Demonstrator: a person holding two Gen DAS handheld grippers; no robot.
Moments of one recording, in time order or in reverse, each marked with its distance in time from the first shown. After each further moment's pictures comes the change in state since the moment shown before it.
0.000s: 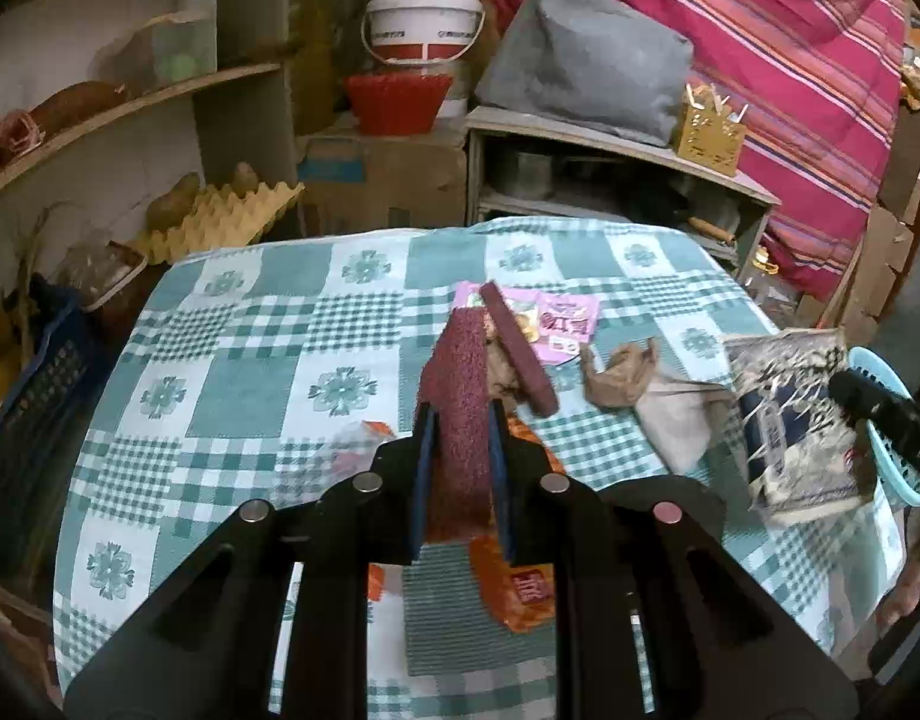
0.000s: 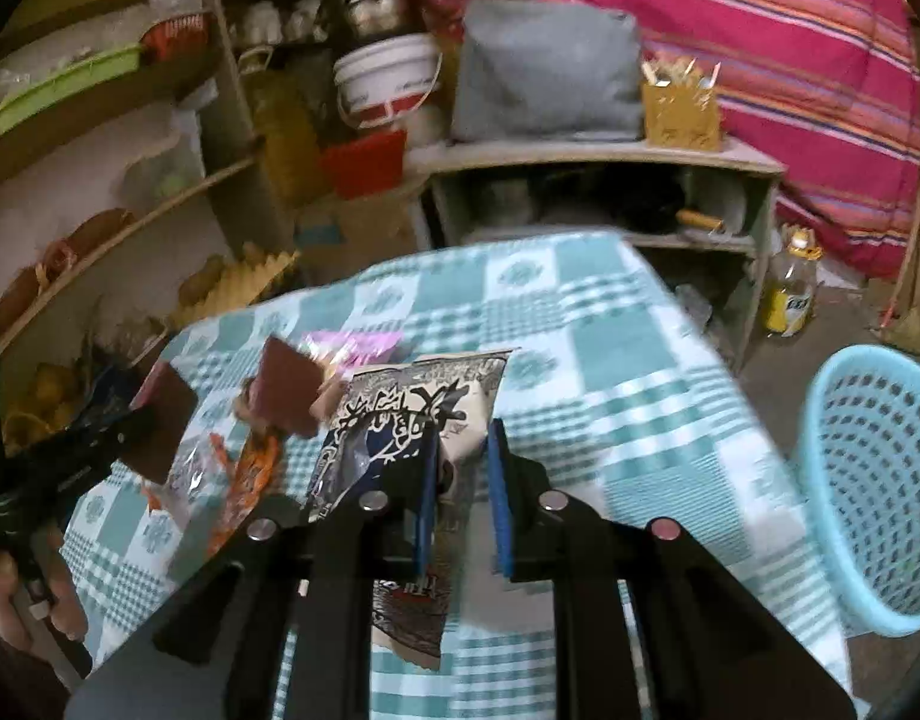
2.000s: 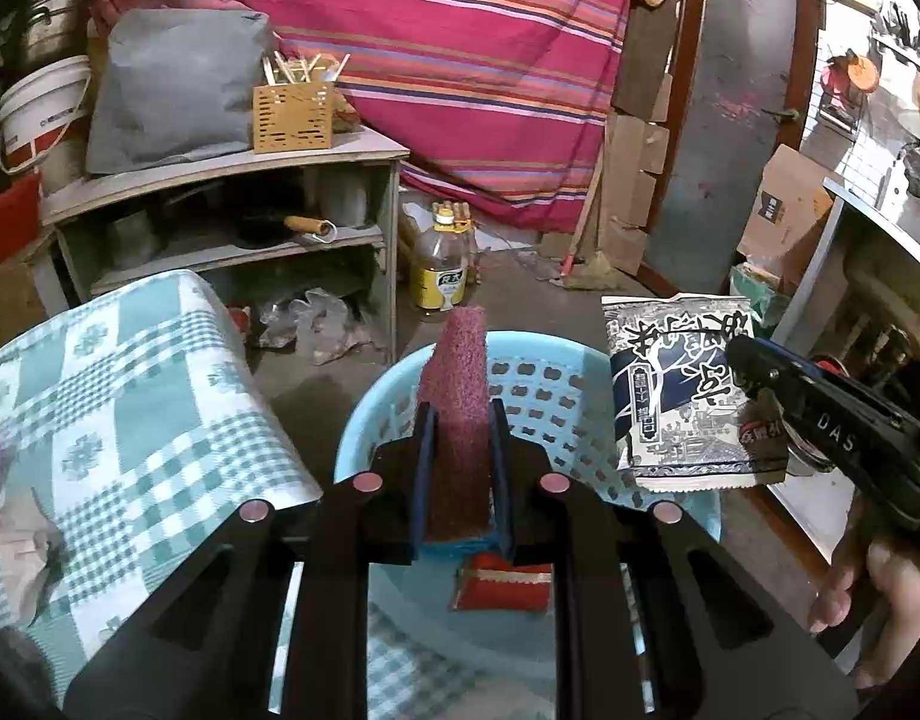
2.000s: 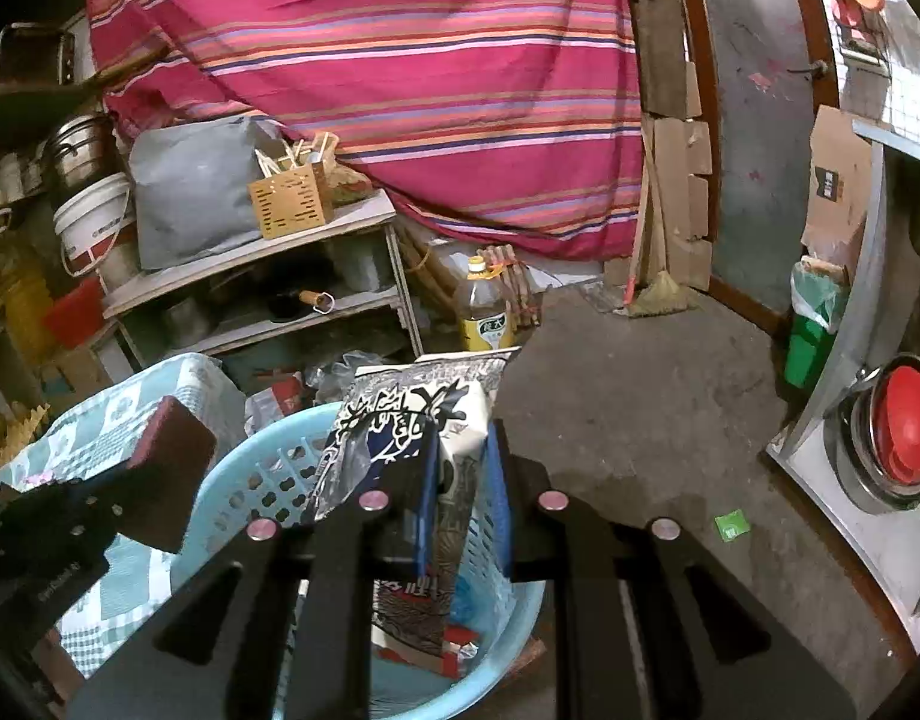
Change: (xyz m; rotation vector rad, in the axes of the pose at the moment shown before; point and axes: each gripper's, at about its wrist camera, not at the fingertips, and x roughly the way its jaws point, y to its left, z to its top) left arm 0.028 -0.414 -0.009 0.341 -0.013 -0.526; right arm -0.136 -0.308 -0.010 0.285 -0.175 -0.517
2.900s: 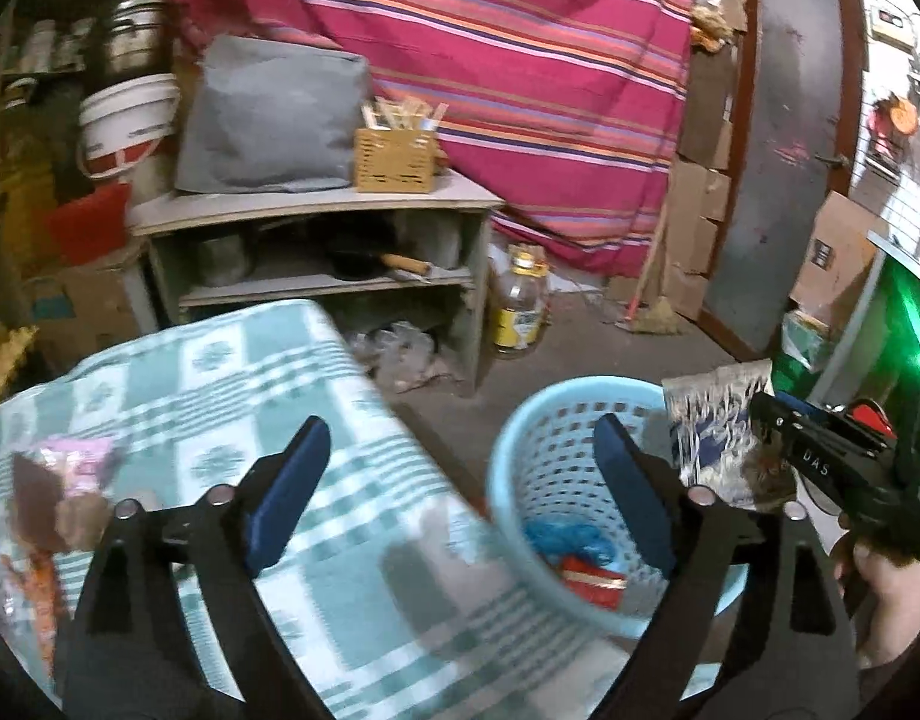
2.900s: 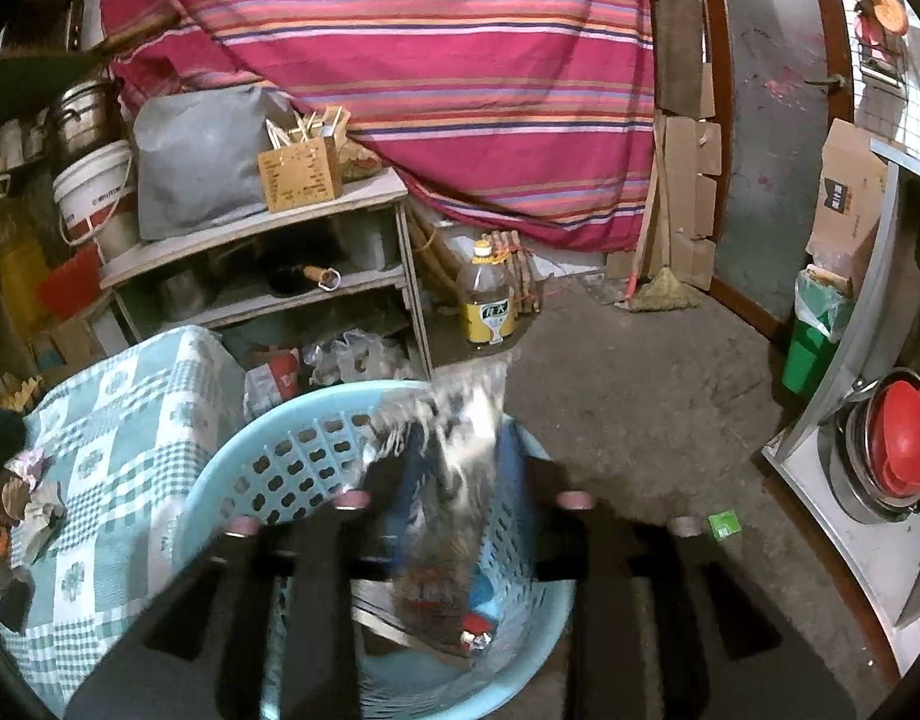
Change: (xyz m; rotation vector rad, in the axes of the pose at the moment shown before) left arm -0.079 0.067 0.005 -0.066 -0.097 0.168; right arm 0.010 0.027 -0.003 -0.060 0.043 -0.025
